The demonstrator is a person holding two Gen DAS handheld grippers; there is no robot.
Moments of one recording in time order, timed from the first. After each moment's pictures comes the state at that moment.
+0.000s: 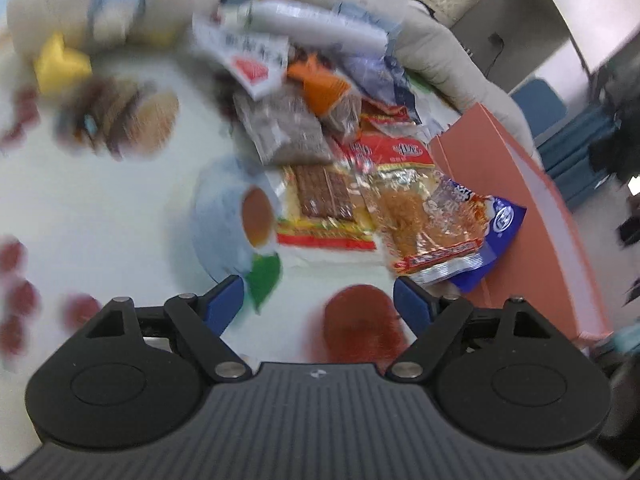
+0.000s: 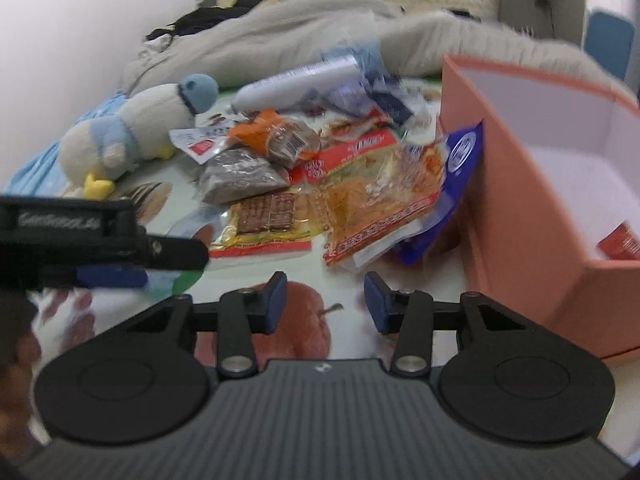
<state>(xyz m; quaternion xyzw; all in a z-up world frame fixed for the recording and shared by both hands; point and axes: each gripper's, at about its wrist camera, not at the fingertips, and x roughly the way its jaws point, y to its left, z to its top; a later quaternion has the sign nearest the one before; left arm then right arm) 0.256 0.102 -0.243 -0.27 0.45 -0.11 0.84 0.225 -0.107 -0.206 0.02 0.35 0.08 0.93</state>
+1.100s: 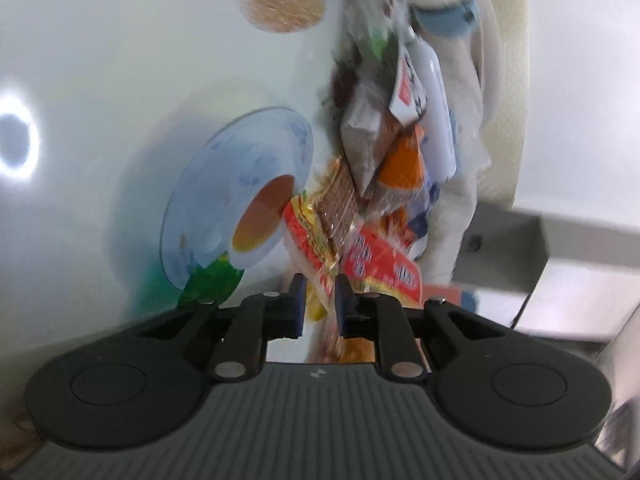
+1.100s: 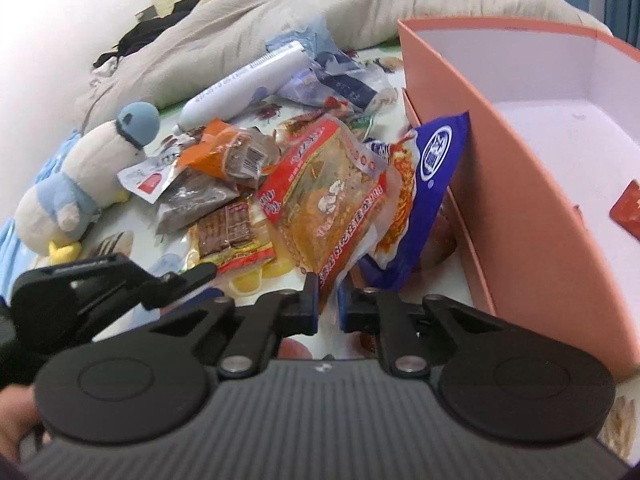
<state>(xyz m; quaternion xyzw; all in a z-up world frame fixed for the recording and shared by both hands) 0.281 0.111 -0.331 -0.68 0.34 -0.02 0.65 0.257 -0.123 -0.196 0.08 0.37 0.04 0.92</state>
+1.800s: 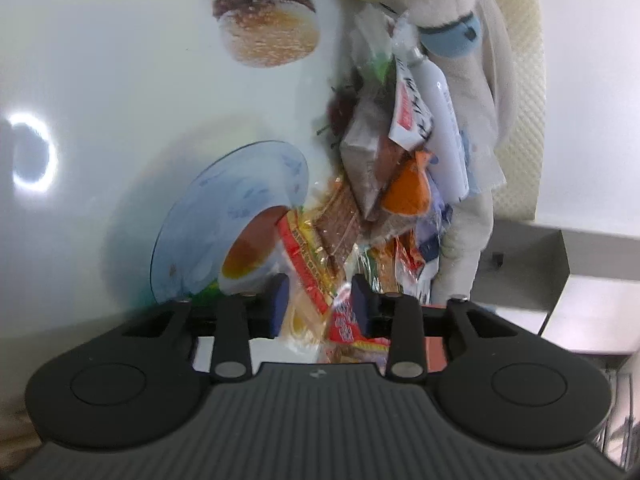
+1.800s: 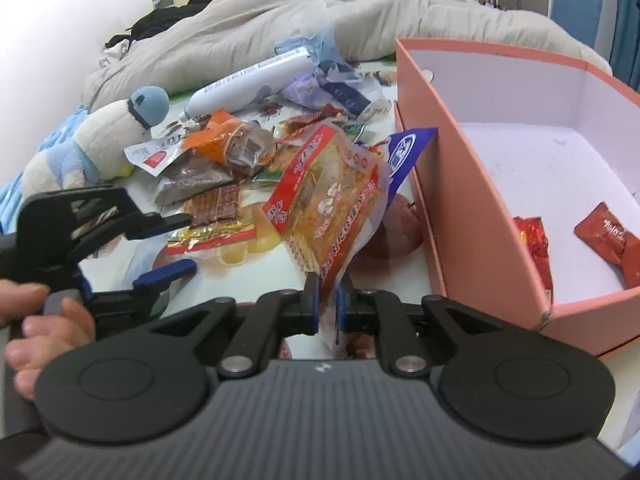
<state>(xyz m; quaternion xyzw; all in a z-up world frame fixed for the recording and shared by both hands) 0.288 0.120 -0.313 -0.65 0.35 0.03 0.67 0.228 -0.129 -0.190 0.03 0.36 0.04 0.93</state>
